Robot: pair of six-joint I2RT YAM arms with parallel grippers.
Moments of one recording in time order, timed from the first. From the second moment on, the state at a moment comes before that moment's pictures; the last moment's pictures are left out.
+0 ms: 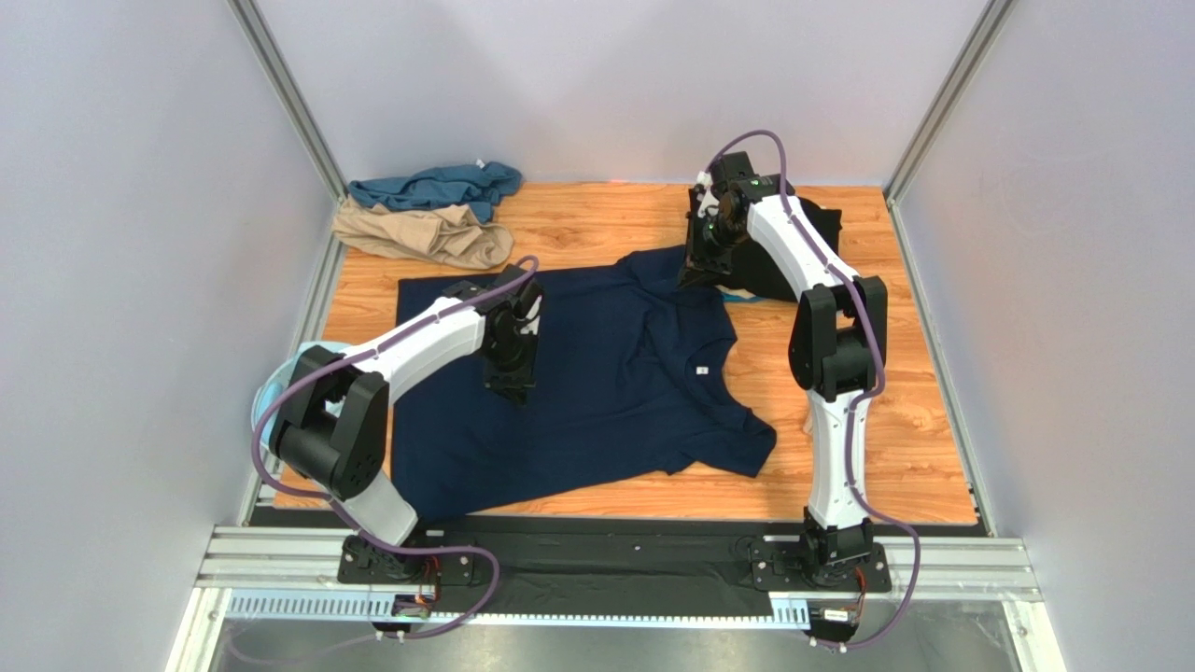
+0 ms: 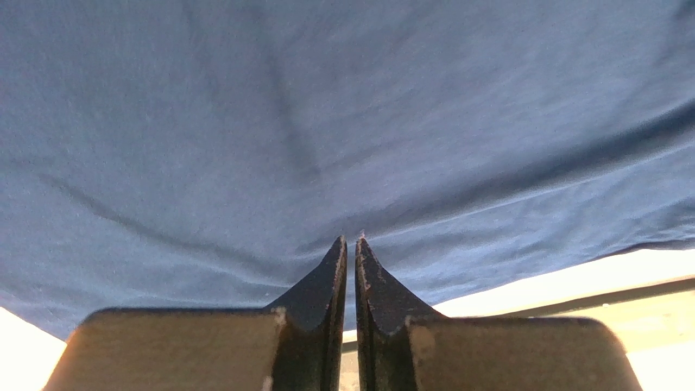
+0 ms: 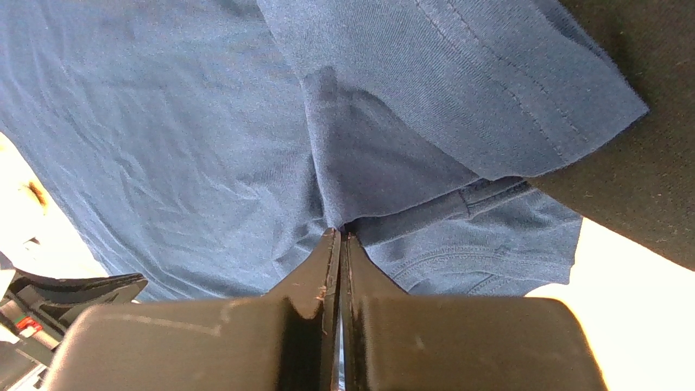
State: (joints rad) left arm -0.50 1.63 1.12 -0.86 0.07 -0.39; right arm 0.24 2.23 2.05 -1.01 -0.36 0.33
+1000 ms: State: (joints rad) left arm -0.62 1.84 1.42 -0.83 0.15 -0.22; right arm 0.22 2.13 2.30 -1.05 -0.33 0.36
